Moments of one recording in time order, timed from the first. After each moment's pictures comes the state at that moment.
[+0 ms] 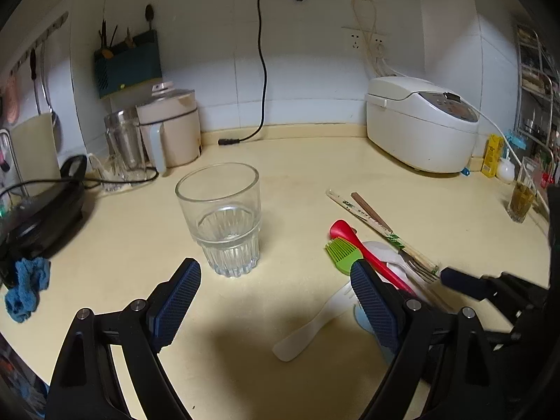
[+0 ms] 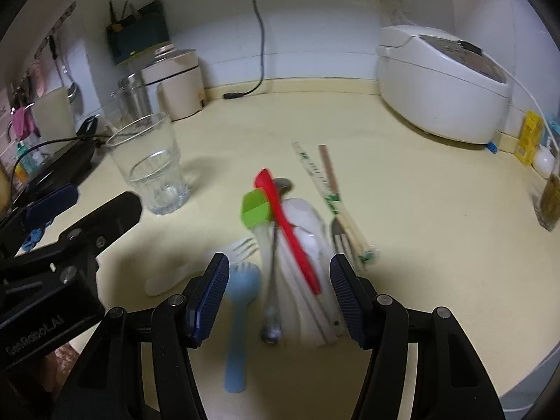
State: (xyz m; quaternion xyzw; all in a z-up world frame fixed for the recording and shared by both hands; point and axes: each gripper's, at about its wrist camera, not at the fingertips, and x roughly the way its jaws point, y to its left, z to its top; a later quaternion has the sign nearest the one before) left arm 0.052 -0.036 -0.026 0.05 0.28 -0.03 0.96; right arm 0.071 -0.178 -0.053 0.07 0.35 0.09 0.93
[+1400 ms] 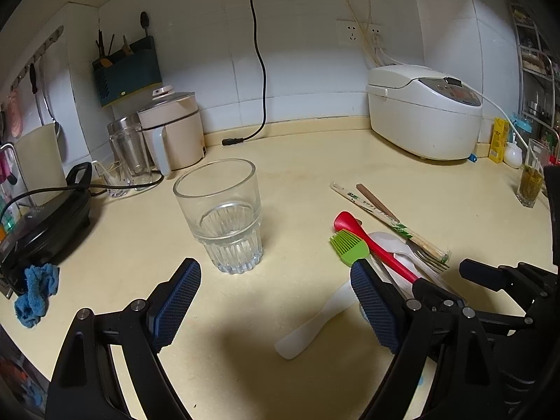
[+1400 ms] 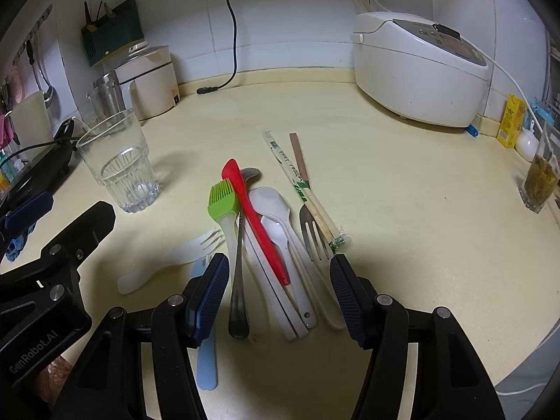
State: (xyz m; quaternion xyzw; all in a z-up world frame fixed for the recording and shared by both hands) left arm 0.052 -0.039 -0.030 0.07 0.28 -0.02 0.96; right arm 0.071 -0.184 -0.062 0.07 0.37 0.05 0.92
